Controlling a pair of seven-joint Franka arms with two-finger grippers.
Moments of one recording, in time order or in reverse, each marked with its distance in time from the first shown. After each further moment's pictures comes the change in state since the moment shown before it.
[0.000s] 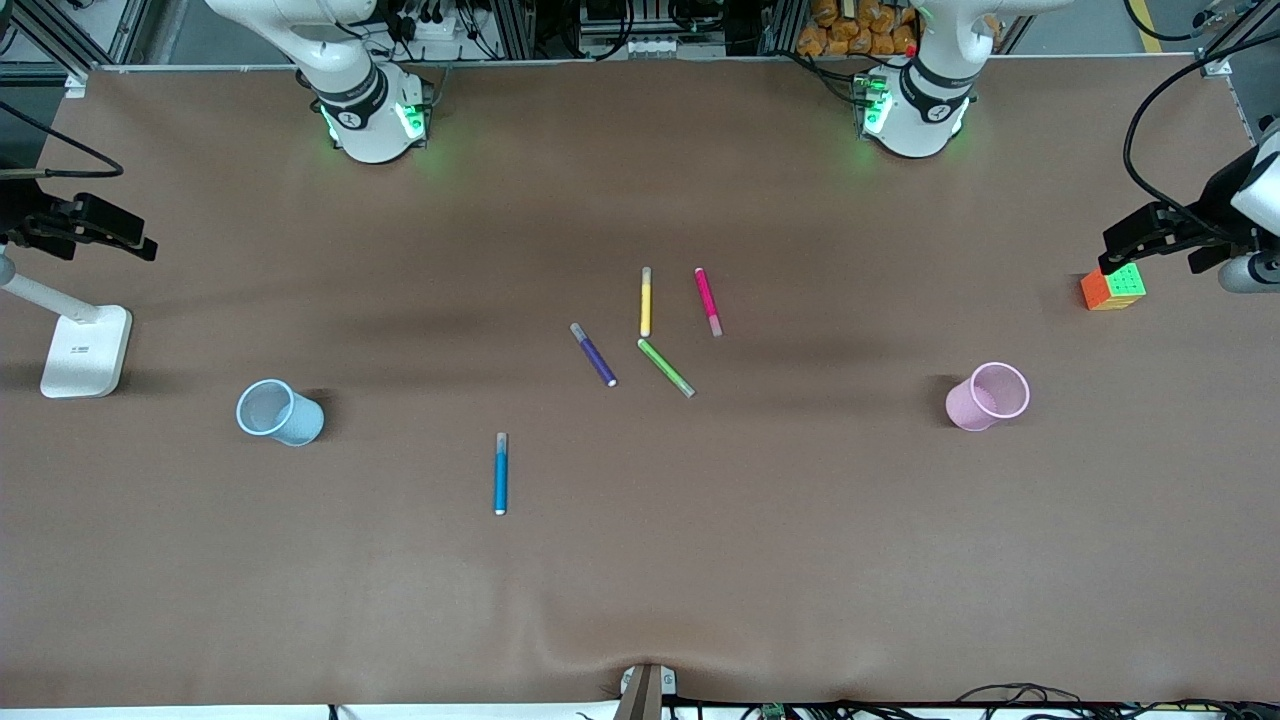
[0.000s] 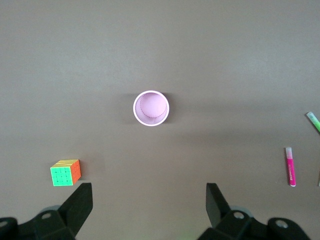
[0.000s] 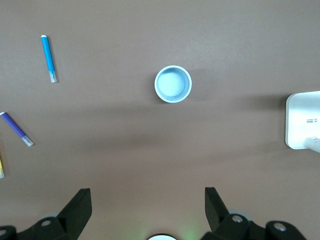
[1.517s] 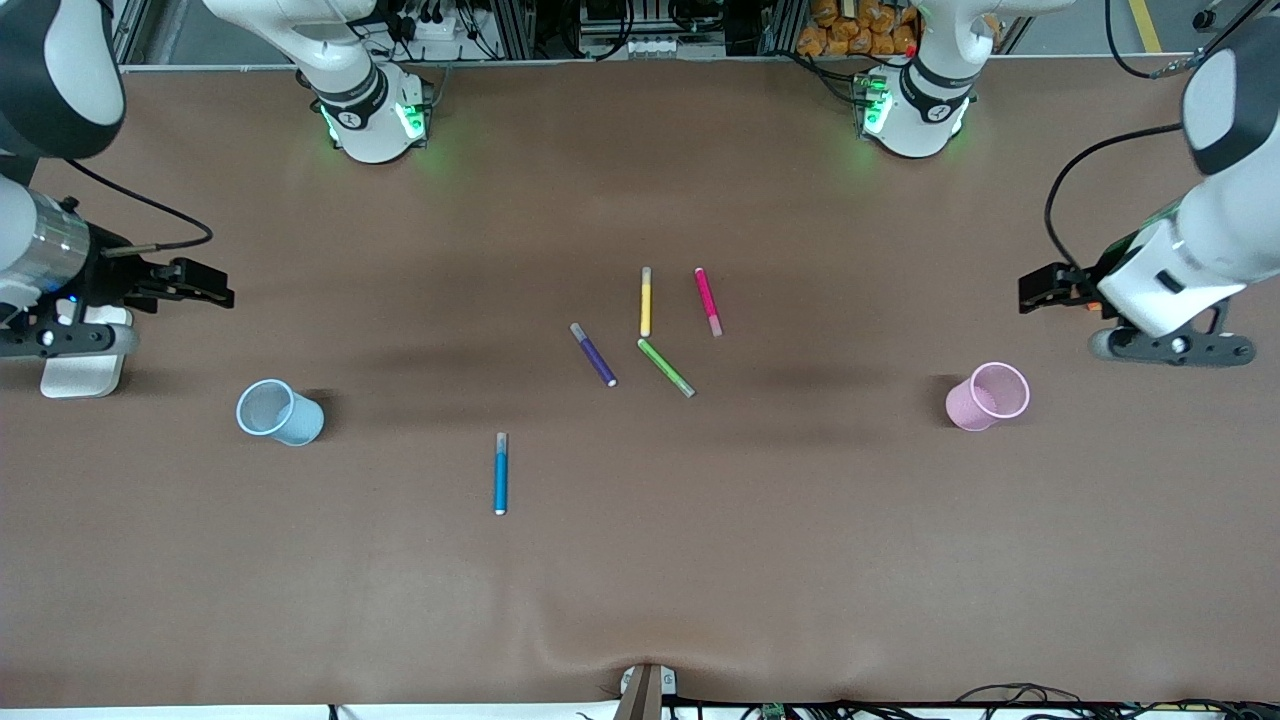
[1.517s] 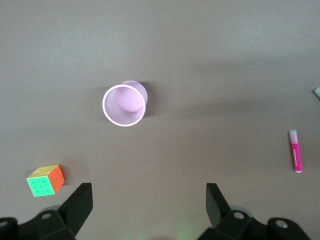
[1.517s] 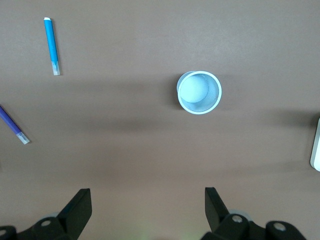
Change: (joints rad) left arm -0.038 0.166 -0.058 0.014 0.003 0.009 0.006; right arm 0.075 0.137 0.017 -0.010 0.004 0.079 0.000
